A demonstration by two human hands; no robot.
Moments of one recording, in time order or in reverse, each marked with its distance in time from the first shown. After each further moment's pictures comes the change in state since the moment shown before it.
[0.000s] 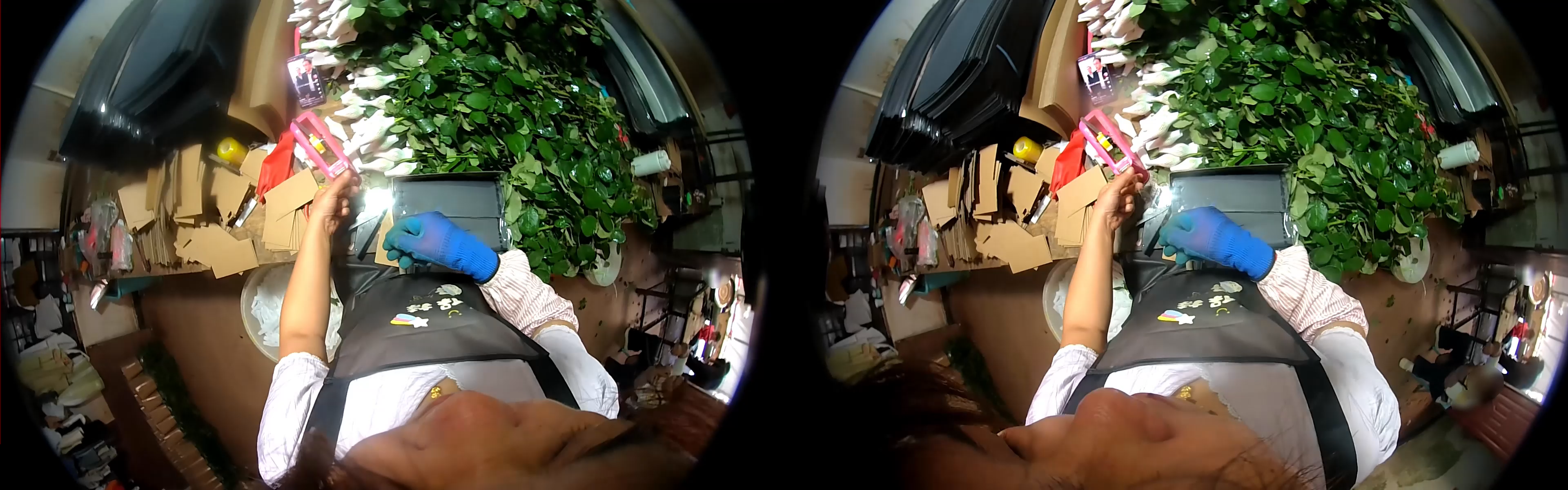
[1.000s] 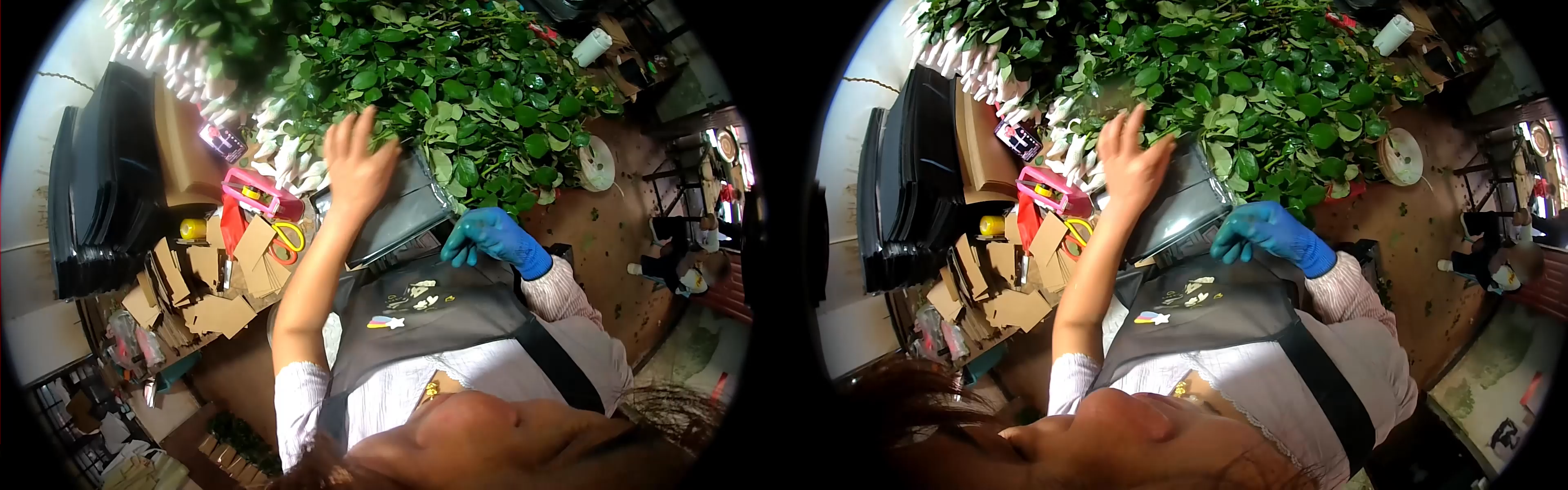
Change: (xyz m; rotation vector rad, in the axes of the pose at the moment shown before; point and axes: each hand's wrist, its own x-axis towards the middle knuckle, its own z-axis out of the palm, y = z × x) left_hand -0.044 0.011 0.234 1.448 -0.024 1.729; right_hand -0.179 0.089 -0.055 0.504 0.250 -0.291
